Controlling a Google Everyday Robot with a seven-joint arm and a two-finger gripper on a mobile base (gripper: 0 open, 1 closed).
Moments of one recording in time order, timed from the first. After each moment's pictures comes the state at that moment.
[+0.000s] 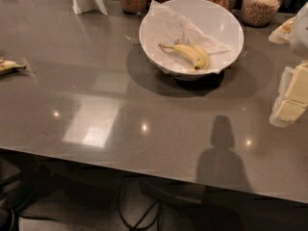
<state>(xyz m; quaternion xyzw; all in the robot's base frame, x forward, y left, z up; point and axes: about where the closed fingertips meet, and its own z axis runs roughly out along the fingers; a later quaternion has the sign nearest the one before) 0.438 -0.217 0.976 -0.60 0.78 -0.03 0.16</state>
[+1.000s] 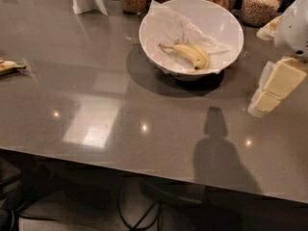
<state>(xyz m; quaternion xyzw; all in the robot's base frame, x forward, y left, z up) 0.465 -0.200 0.969 -0.59 0.78 -0.01 0.21</state>
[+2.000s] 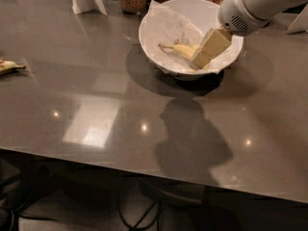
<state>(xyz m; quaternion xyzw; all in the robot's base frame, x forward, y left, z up) 0.602 -0.129 0.972 -0.51 0.79 -0.01 0.35</state>
